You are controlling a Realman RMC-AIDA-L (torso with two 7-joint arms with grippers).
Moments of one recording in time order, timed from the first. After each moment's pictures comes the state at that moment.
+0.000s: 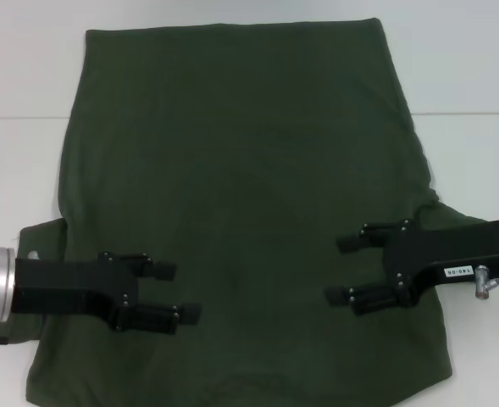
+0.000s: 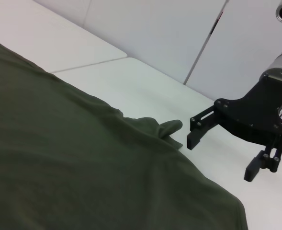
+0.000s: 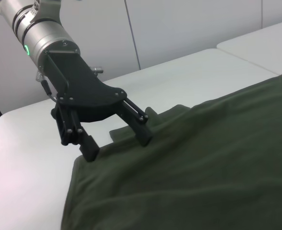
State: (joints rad) left arm -0.44 -2.12 0.76 0.95 2.12 1.70 -1.70; right arm 0.59 2.09 -0.88 -0.84 -2.11 -1.58 1.55
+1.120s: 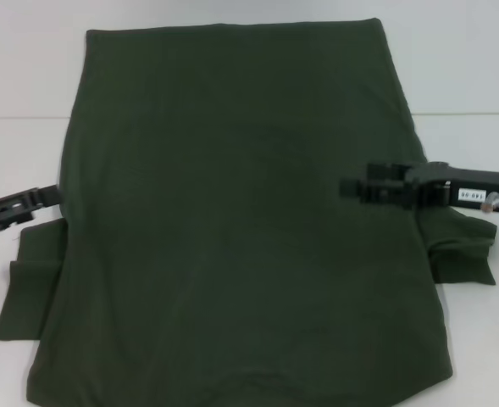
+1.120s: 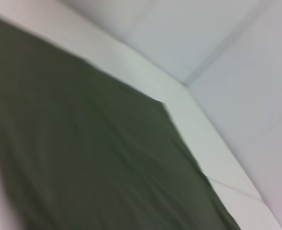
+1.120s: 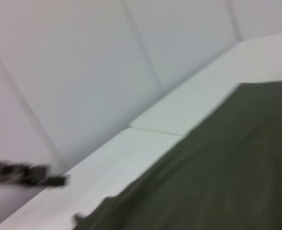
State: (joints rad) left arm -0.40 -2.05 0.35 0.91 2.12 1.58 -2.17; right arm 0.60 2.08 -0.75 -0.76 -1.95 -1.40 1.82
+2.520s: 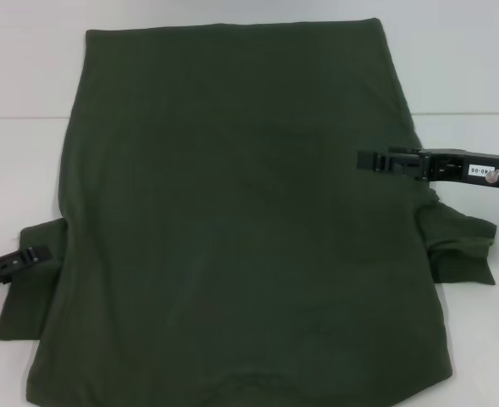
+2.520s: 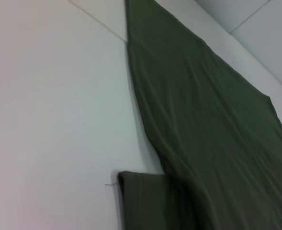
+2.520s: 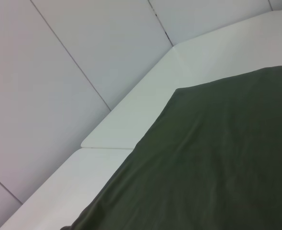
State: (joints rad) left arm -0.36 -2.04 0.40 0.67 2.15 1.28 -2.07; right arm 0.62 2.06 -0.75 -0.73 -1.96 -1.29 1.96
